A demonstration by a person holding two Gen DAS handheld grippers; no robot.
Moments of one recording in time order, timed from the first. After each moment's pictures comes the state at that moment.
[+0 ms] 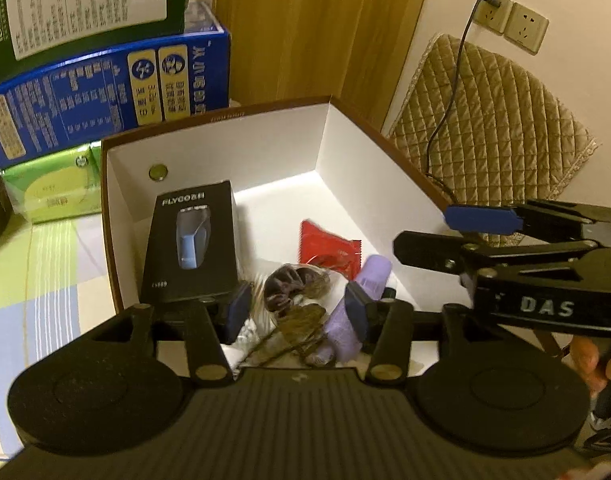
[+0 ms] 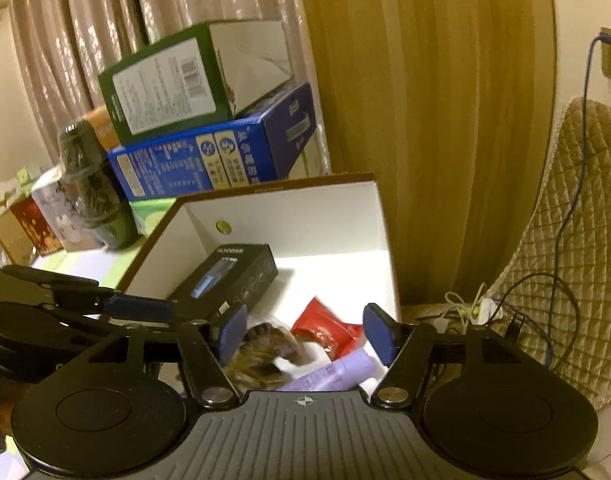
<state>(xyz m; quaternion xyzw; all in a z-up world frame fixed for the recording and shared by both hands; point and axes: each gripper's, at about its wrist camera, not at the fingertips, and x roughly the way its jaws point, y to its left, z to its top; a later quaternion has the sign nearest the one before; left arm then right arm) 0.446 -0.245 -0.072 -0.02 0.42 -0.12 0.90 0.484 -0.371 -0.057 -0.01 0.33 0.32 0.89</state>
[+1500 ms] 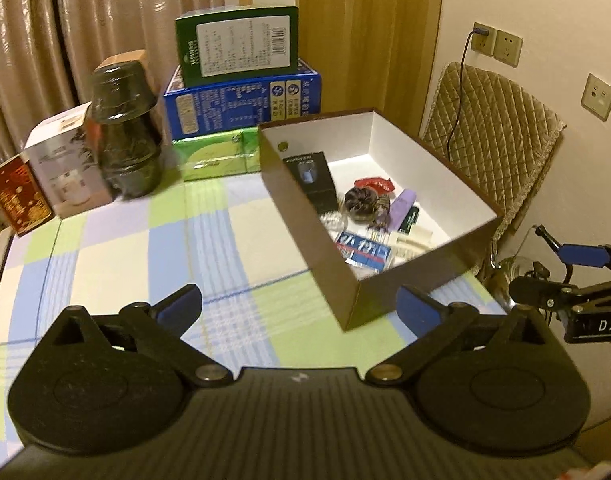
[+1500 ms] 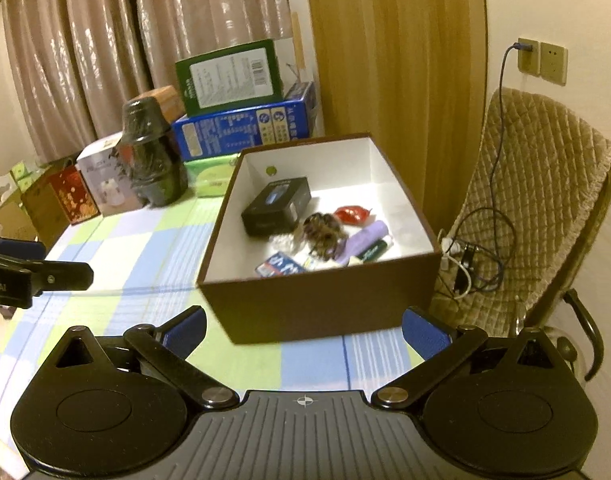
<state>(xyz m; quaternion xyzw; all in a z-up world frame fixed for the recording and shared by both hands) 0.188 -0.157 0.007 0.02 0.37 -0.04 0.93 0.222 -0.384 -0.020 -0.02 0.34 0.25 0.91</state>
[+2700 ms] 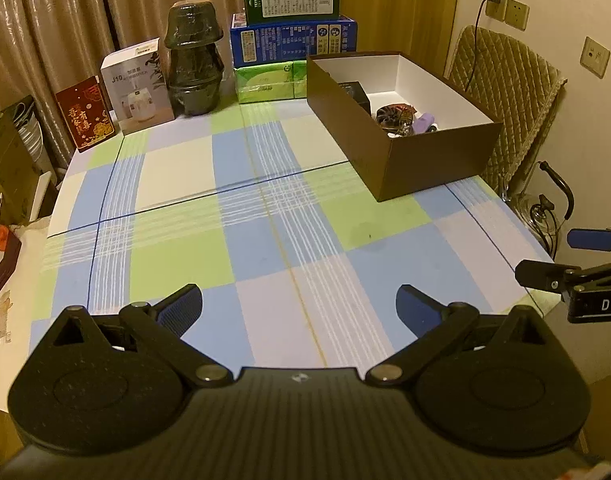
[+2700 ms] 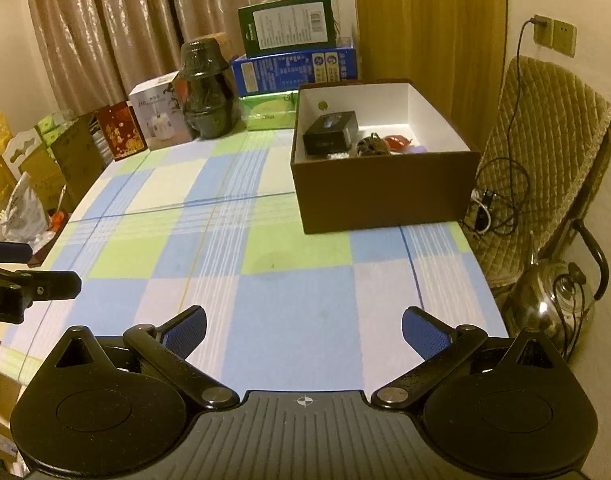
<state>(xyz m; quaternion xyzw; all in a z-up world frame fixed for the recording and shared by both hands) 0.029 -0.112 -0.010 0.02 0.41 0.00 0.91 0.086 -0.360 -0.039 -0.04 0.38 0.26 0.89</state>
